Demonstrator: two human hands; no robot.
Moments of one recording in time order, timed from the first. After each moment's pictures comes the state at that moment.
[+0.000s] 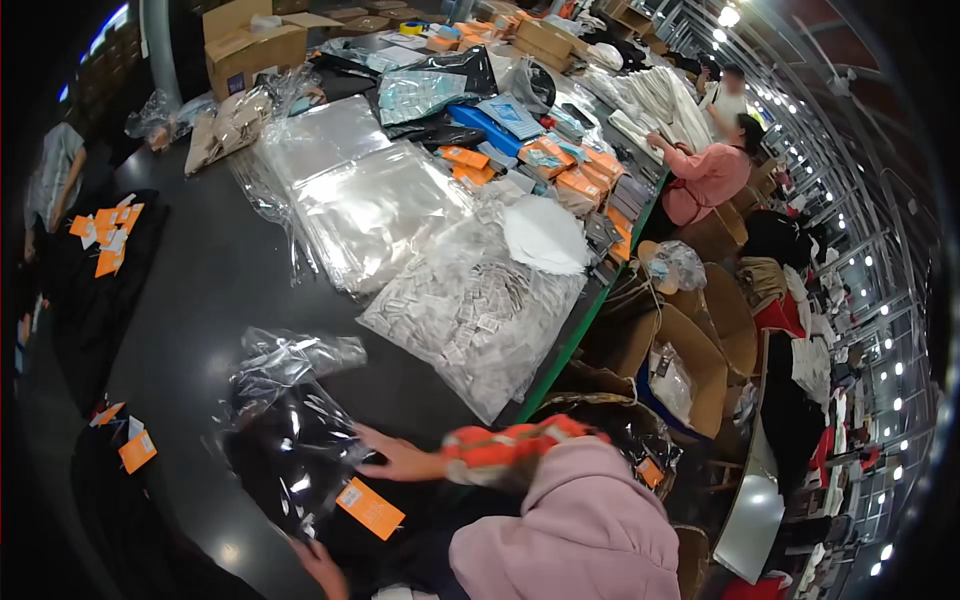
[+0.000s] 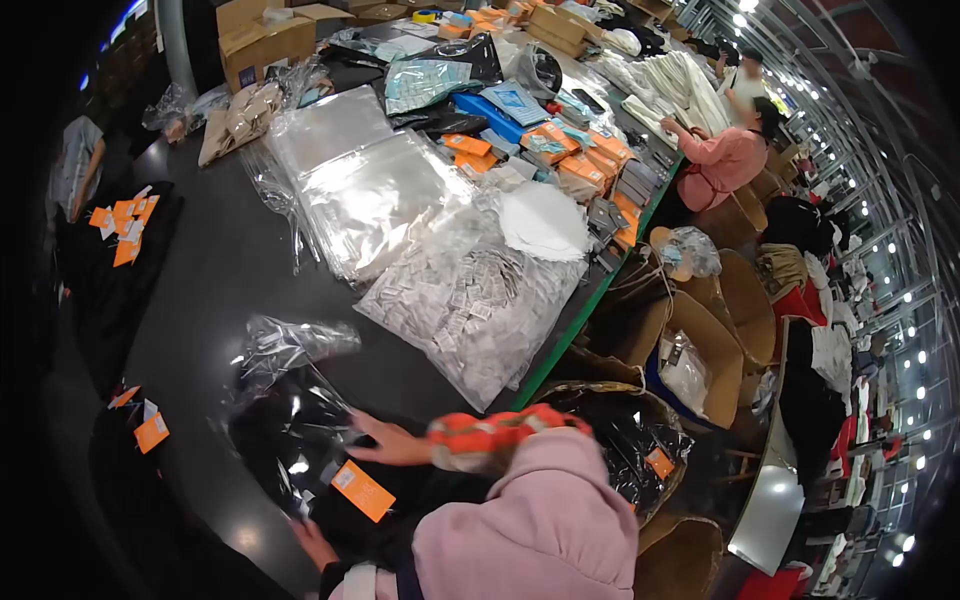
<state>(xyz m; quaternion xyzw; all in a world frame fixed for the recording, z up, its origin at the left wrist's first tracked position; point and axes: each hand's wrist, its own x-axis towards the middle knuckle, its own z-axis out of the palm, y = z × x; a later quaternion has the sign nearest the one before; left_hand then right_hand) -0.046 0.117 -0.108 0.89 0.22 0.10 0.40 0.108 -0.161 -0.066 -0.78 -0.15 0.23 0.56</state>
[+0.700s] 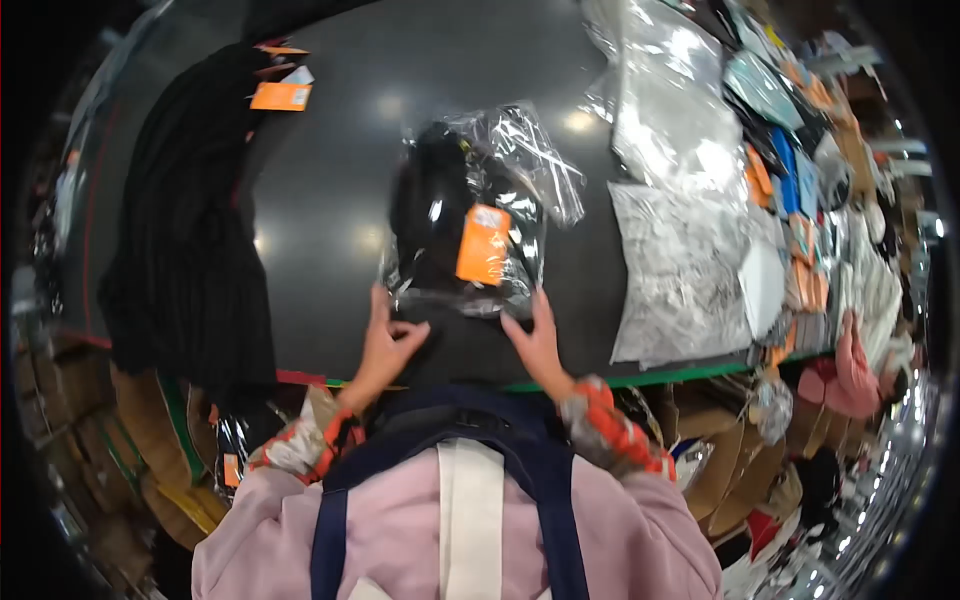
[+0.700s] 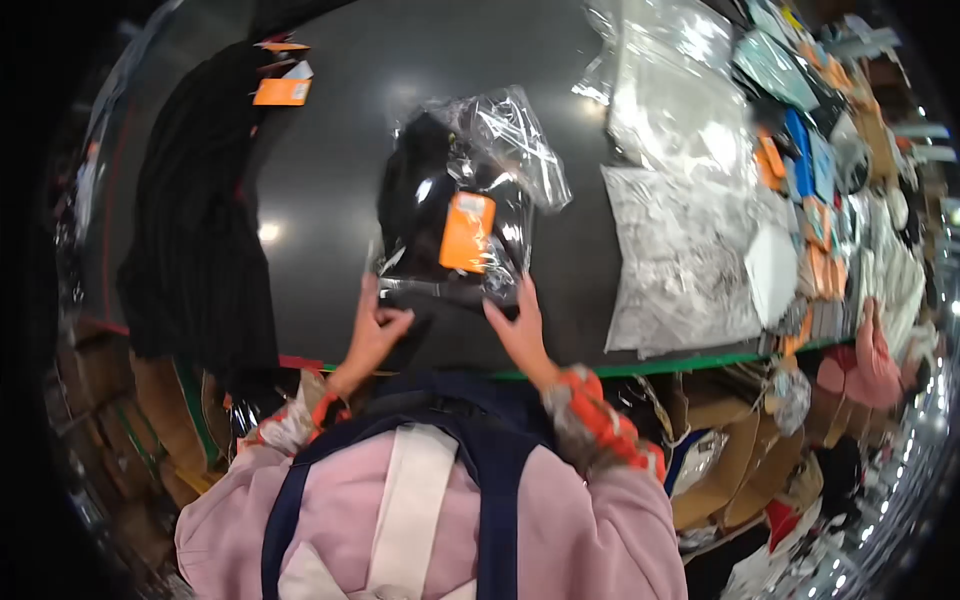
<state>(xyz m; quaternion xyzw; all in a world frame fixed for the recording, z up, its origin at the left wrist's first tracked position) -0.042 0.064 -0.062 0.70 0.24 0.04 0.68 0.070 -0.167 -0.063 -0.87 -0.19 0.02 0.46</state>
